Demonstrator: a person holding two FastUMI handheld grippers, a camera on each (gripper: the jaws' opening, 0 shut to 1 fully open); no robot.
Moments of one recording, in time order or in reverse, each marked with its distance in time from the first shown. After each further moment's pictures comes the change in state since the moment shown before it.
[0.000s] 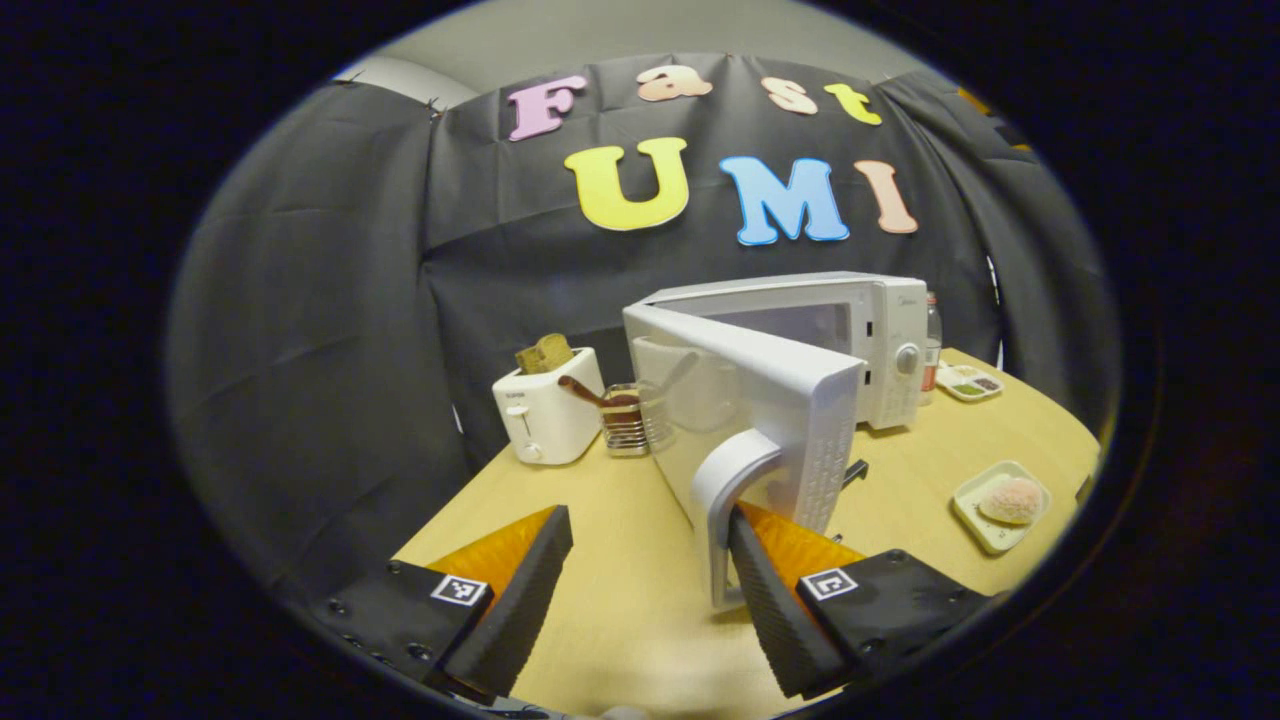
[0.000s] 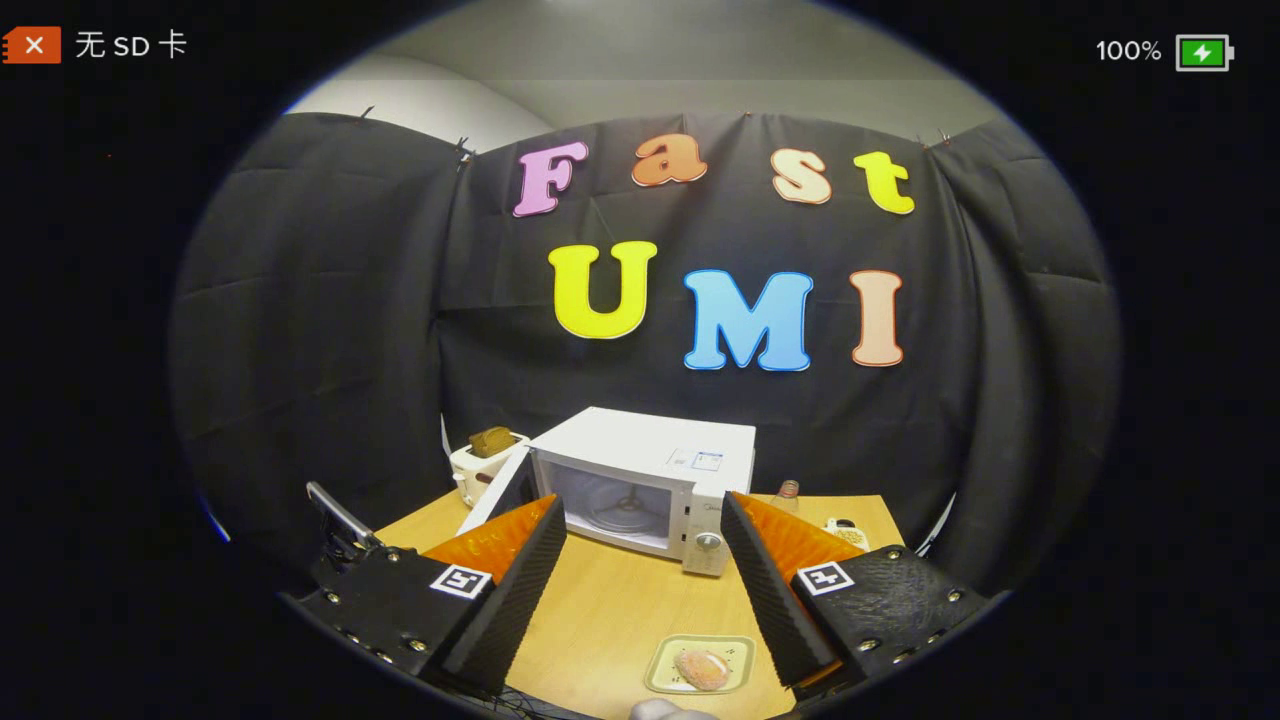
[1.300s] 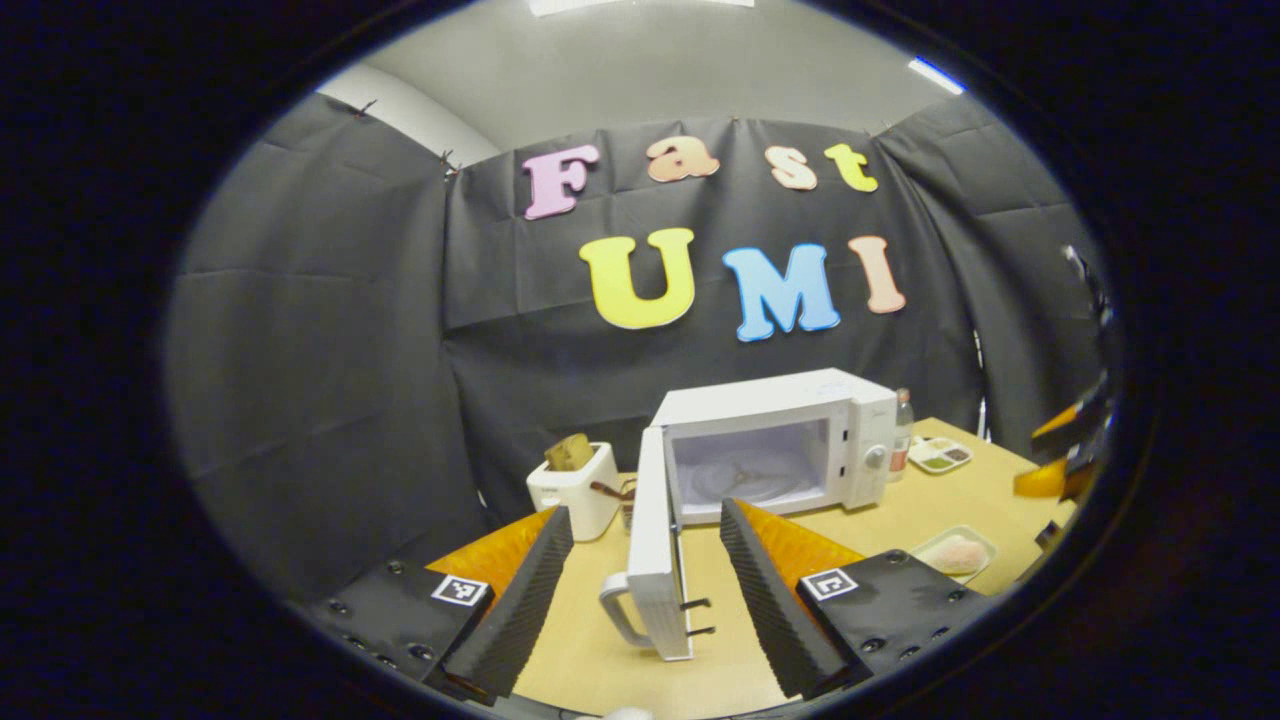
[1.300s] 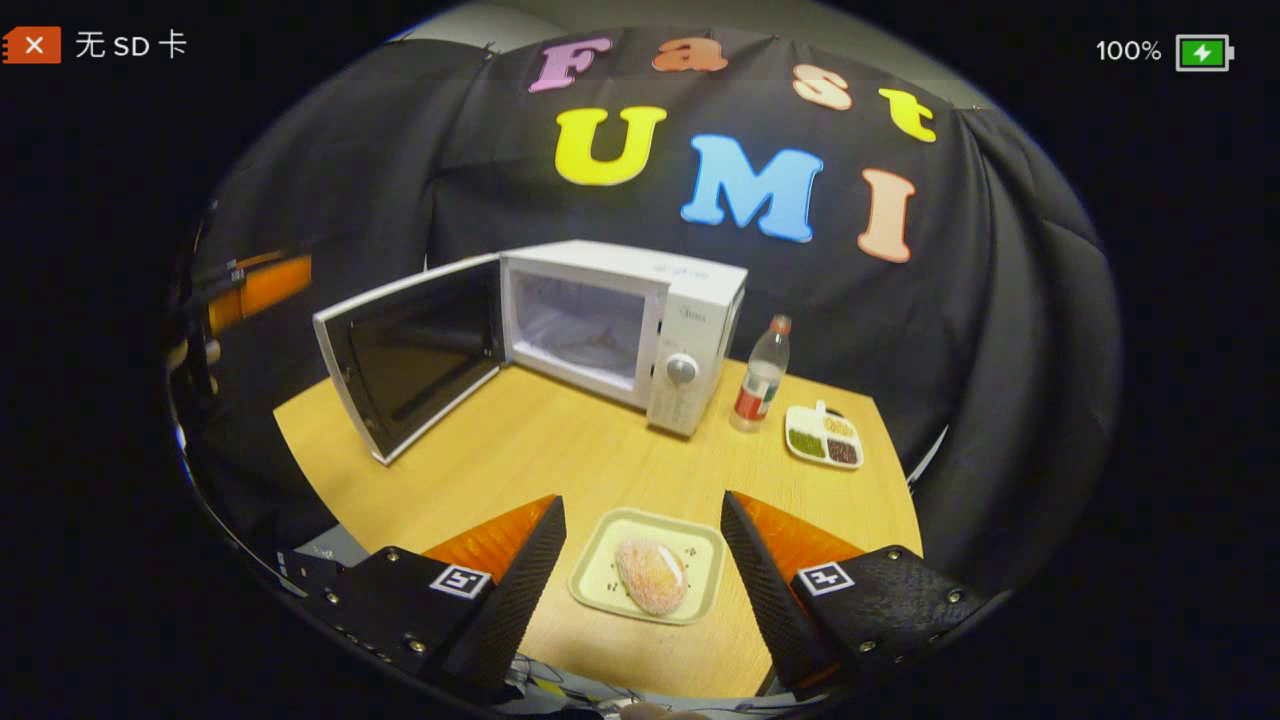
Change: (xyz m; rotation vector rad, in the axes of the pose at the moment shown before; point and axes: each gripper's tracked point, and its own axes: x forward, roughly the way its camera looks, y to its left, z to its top) left arm -0.106 -0.002 0.162 0.000 -0.249 -0.051; right arm 0.001 -0.067 -0.258 -0.120 0.382 -0.016
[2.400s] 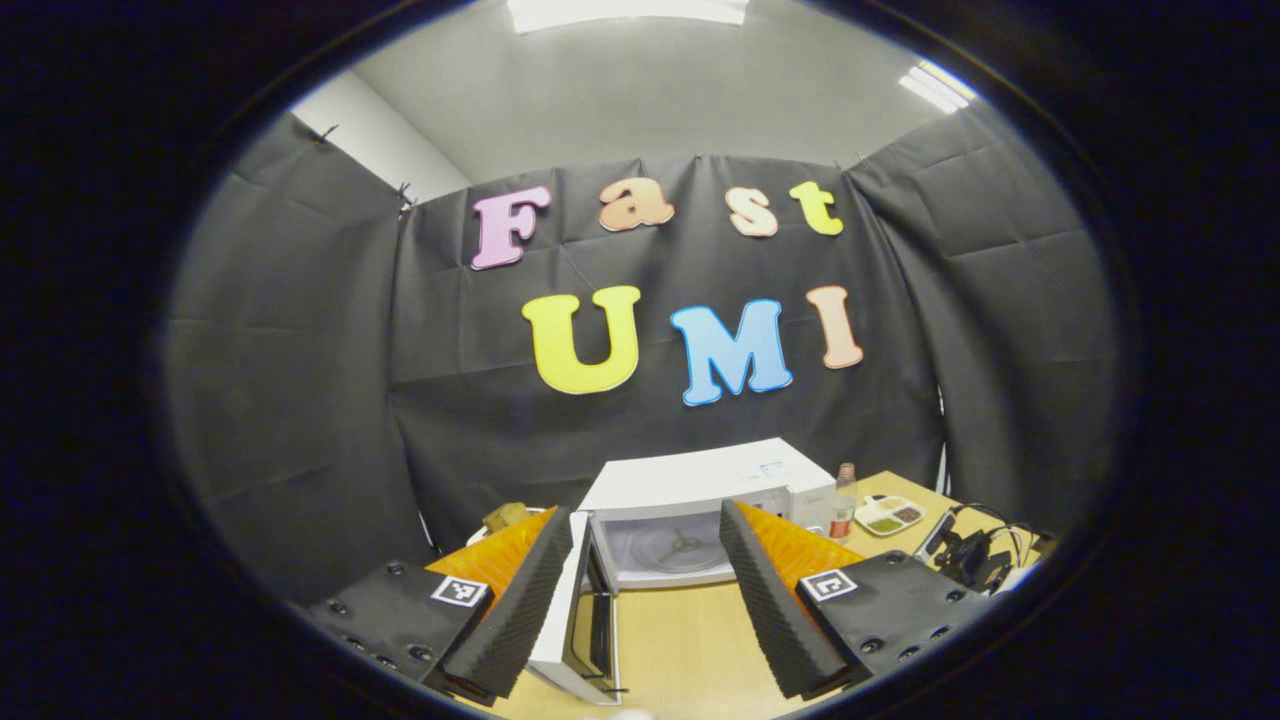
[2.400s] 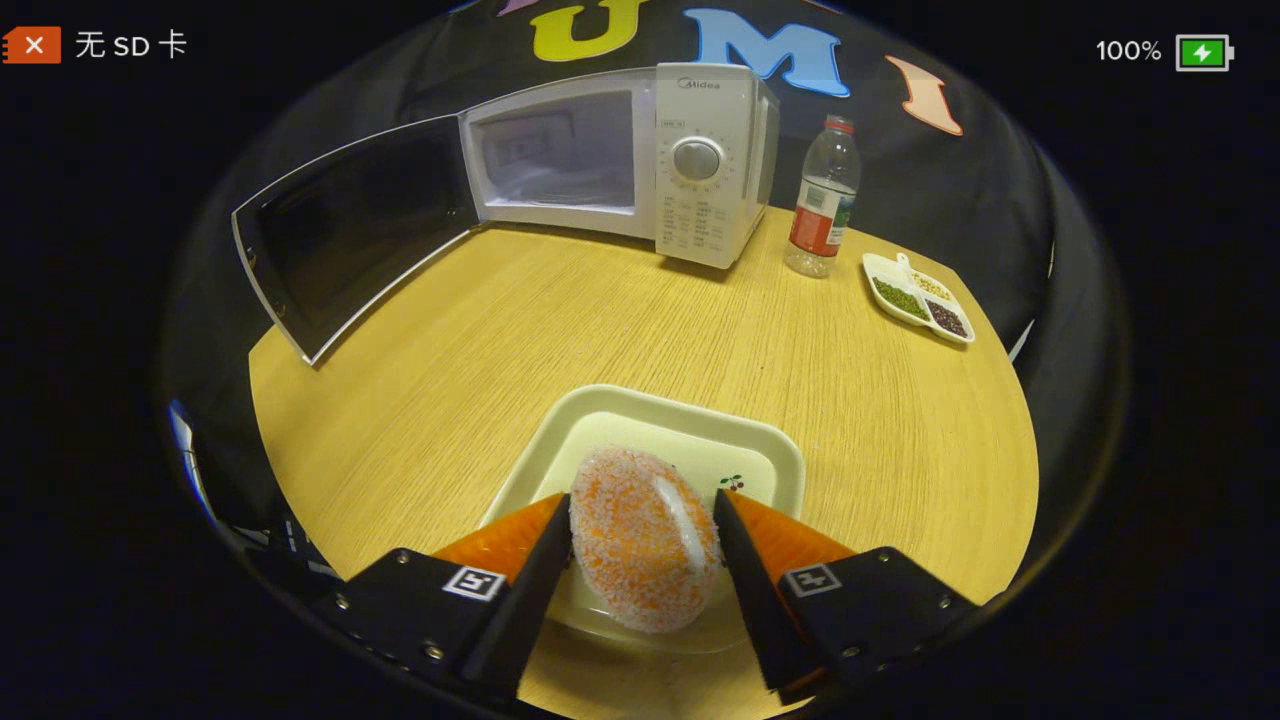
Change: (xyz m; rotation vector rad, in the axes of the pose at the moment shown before) left arm 0.032 -0.057 0.091 0.008 -0.067 -0.072; right arm 0.132 -0.008 -0.106 0.070 0.276 0.130
